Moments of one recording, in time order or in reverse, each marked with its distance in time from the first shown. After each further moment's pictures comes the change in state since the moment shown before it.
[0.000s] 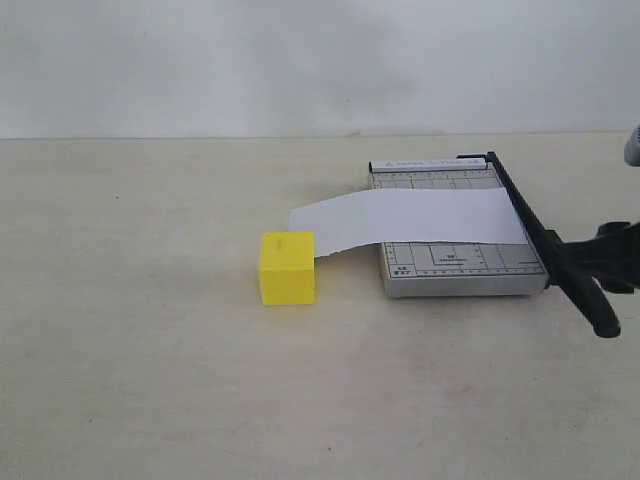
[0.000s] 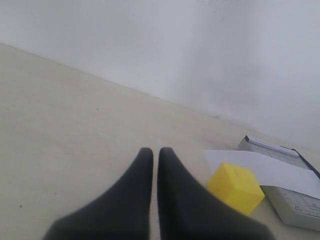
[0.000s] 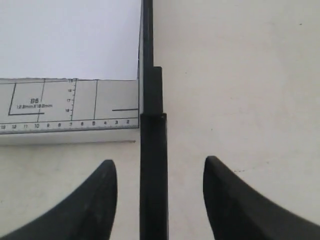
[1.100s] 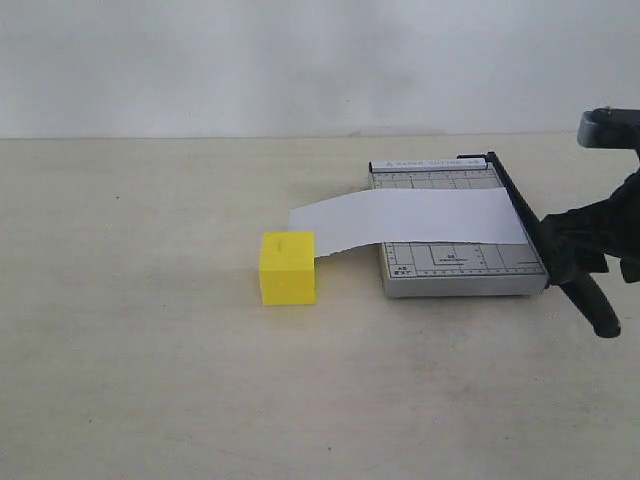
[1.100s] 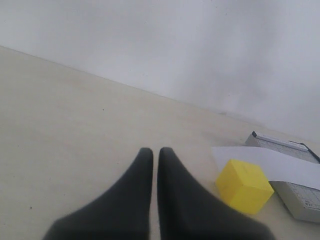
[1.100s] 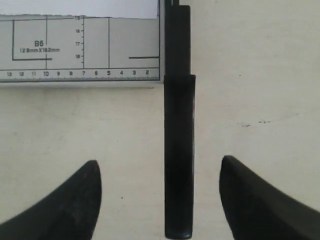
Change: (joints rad) left arm 0.000 0.000 0.000 0.043 0.000 -0.001; right arm -0.002 0.185 -0.343 0.014 0.555 -0.010
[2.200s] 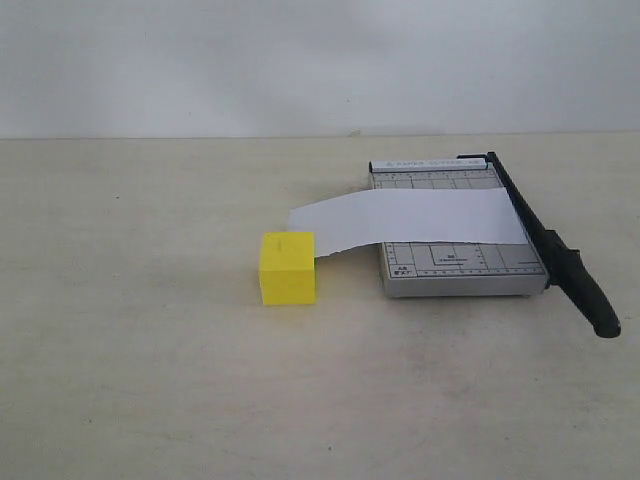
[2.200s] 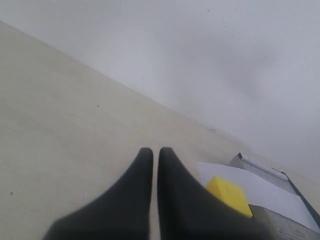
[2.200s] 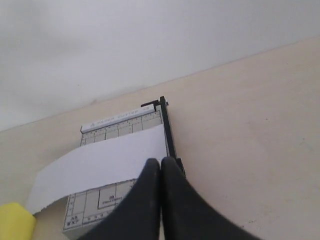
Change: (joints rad) left arm 0.000 0.000 0.000 0.039 -0.026 -0.217; right arm -0.027 -0.879 0.546 -0.045 -0.577 0.275
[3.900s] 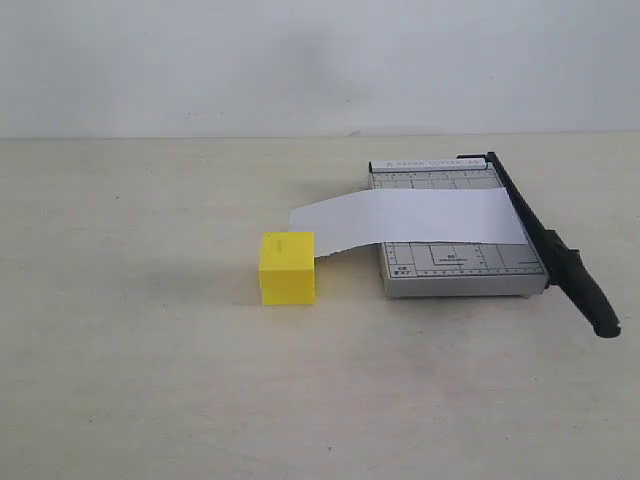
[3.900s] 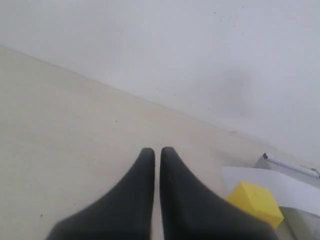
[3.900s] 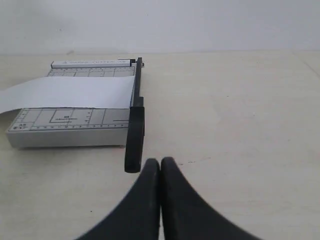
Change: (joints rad) left arm 0.000 0.000 0.000 0.104 -0.040 0.000; right arm 0.000 -0.628 0.332 -0.204 0.264 -0.110
